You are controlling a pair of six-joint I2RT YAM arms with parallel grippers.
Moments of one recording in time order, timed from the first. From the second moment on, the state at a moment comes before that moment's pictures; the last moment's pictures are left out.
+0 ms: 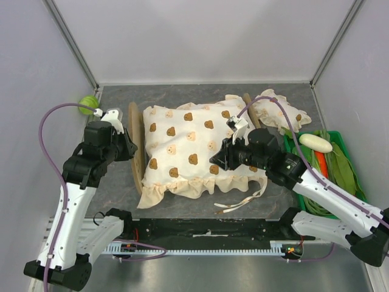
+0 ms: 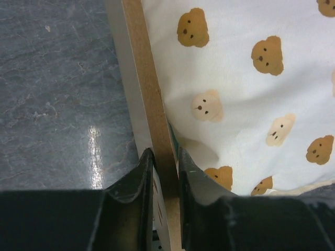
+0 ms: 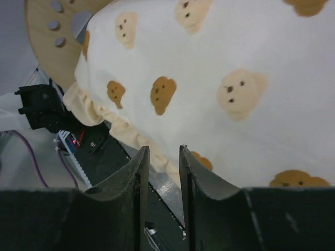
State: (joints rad) left arm -0.22 0.84 1.13 -0.96 0.01 -0.28; right arm 0.78 1.01 0.96 -0.36 -0.19 0.40
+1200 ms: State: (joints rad) left arm -0.23 0.67 1.19 -0.98 0.04 -0.29; right arm 1.32 1.88 1.47 -0.25 0.61 0.43
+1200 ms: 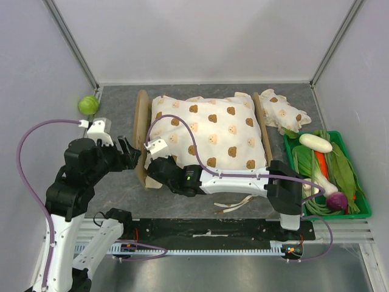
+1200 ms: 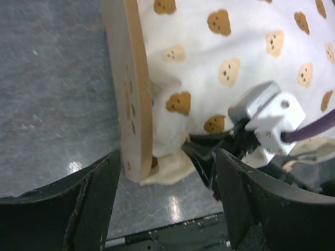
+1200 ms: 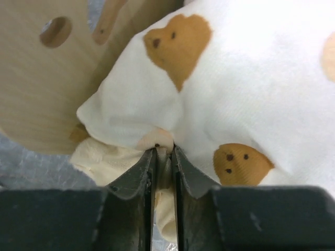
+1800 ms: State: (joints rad) left arm -0.23 0.44 0.98 -0.97 0.32 -0.40; right arm 0.98 1.57 1.17 -0.07 0.38 0.32
